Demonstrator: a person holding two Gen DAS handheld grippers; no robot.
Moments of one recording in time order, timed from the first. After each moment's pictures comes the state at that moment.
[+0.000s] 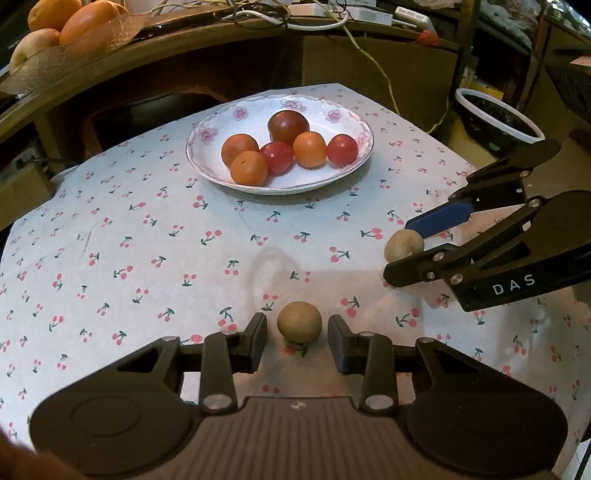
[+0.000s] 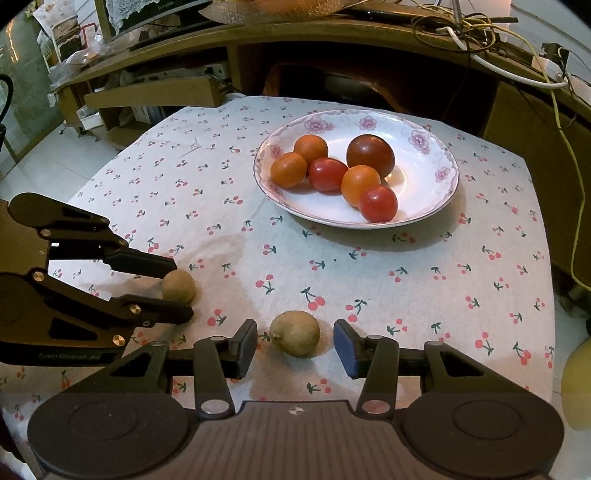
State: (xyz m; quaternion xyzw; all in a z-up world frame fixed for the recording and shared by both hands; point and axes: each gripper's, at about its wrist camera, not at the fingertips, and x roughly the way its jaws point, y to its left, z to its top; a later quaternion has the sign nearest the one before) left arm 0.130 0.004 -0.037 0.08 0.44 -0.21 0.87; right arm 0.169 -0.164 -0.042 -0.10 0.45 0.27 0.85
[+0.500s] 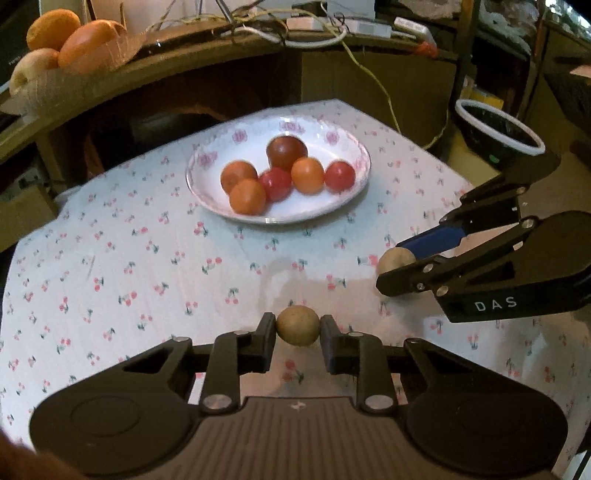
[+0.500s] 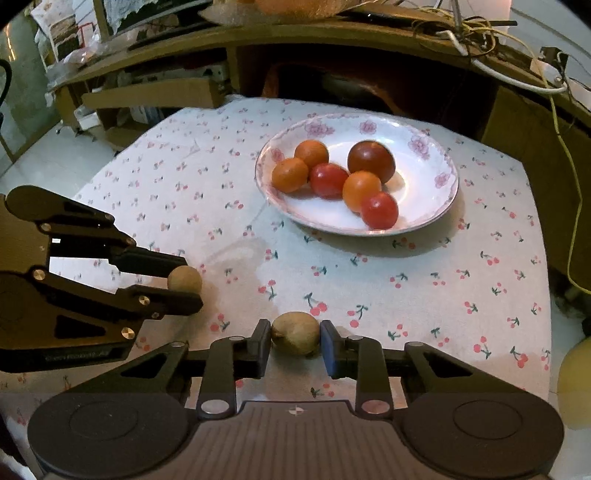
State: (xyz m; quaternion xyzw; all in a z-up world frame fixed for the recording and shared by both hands) left arm 0.136 -0.003 -0.020 0.08 0.42 -0.21 0.88; right arm 0.170 -0.160 -0.035 -0.10 0.44 0.26 0.85
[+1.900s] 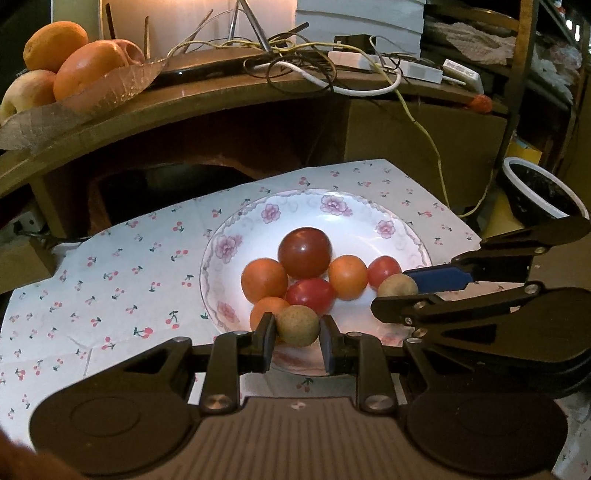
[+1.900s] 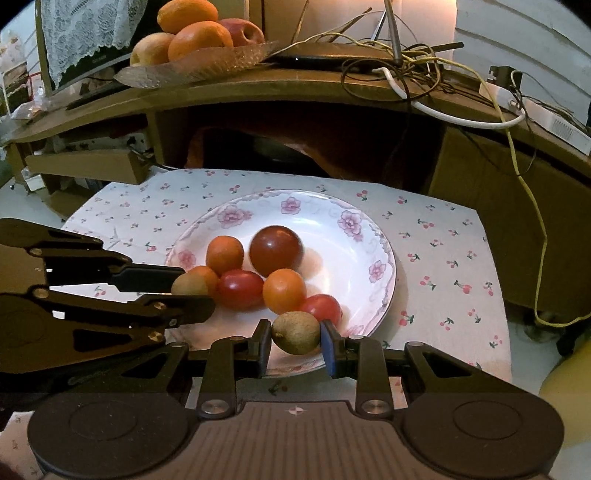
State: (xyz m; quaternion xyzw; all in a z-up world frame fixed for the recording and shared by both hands) left arm 0.229 -0.024 -0.015 0.05 0.39 -0.16 0.91; right arm 0.246 -0.162 -0.028 -0.08 0.39 0.18 0.90
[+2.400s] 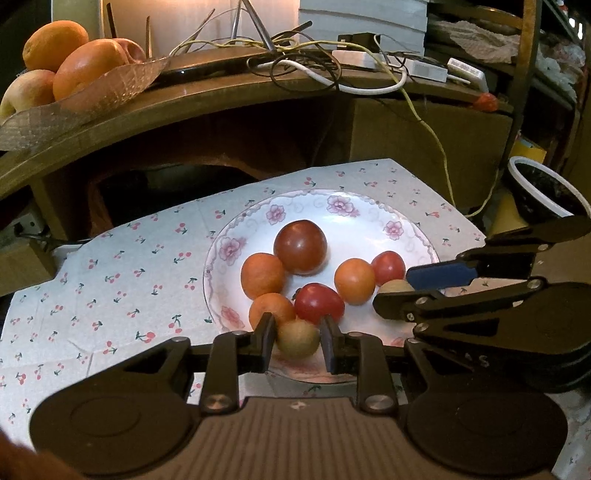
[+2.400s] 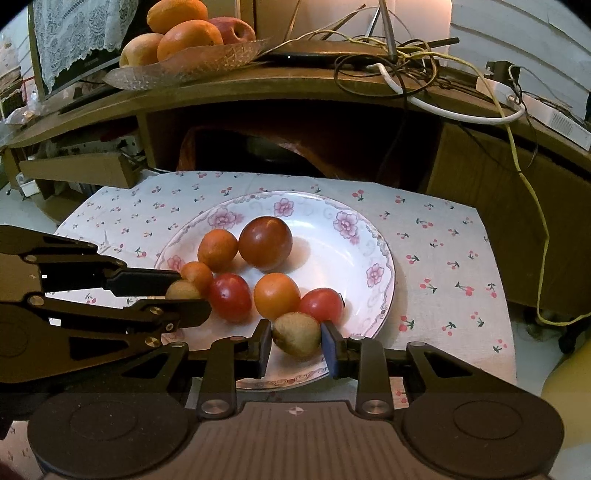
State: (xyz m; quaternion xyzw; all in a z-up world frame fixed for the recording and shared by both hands) left arm 0.233 -0.024 -0.016 0.05 0.39 -0.16 0.91; right arm 0.252 -0.163 -0.032 -0.07 0.39 0.18 0.90
